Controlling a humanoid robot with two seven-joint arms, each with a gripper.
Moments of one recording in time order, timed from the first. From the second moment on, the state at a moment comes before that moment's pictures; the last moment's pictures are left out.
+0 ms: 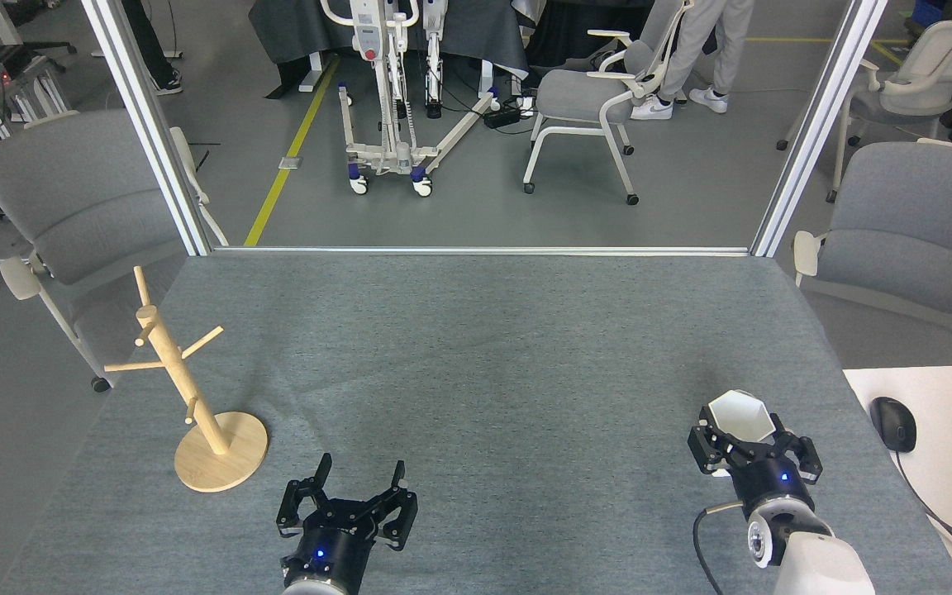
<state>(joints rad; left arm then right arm) -0.04 -0.12 -0.08 -1.40 -1.61 -0.01 0.06 -0.41 -0.12 -0.13 -0.79 1.44 -0.13 -0.13</state>
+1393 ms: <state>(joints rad) -0.04 -0.12 -0.08 -1.50 -1.61 -0.02 0.11 -0.41 -0.17 -0.10 -1.13 1.21 -0.15 0.08</state>
